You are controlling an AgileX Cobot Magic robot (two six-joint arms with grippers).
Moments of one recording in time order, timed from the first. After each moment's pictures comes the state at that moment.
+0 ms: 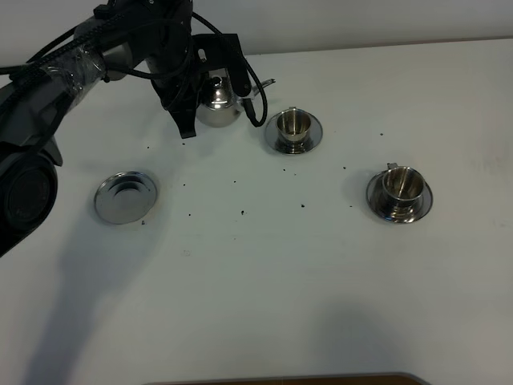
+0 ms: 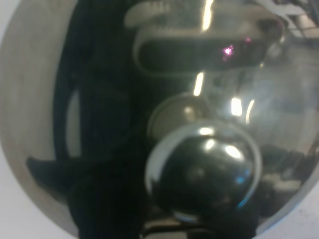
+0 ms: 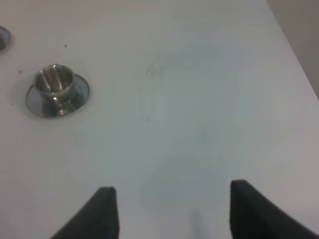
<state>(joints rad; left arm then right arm) -0.39 2.33 -2.02 0.29 0.94 0.88 0.02 -0.01 -0.52 0.01 1.11 -0.07</state>
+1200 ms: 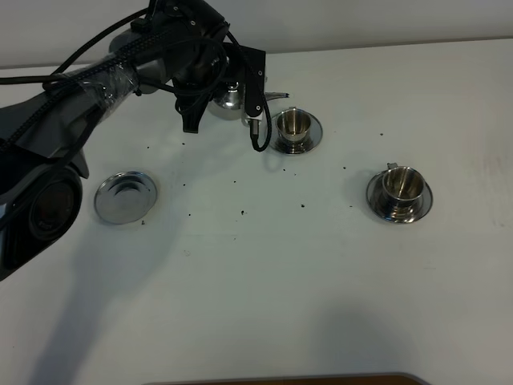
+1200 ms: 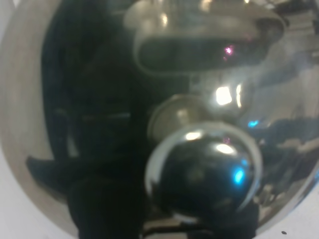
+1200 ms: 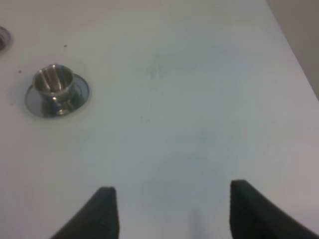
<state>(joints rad) -0.47 2.35 -2.02 0.51 0.85 0.96 0.02 -0.01 -0.52 0.01 1.11 -0.07</state>
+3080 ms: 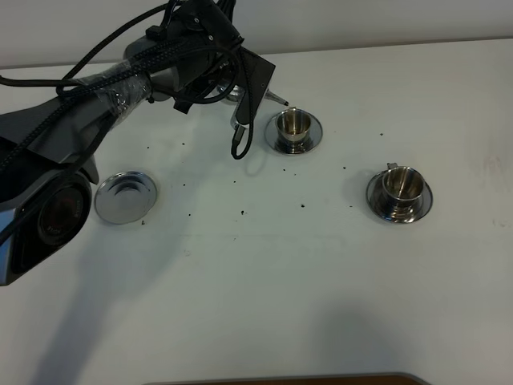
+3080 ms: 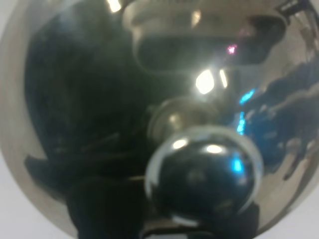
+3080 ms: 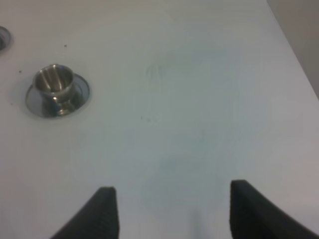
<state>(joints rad) -0.50 2.36 -2.01 0.72 0.71 1.13 0.02 -0.01 -0.52 0.01 1.11 -0.07</state>
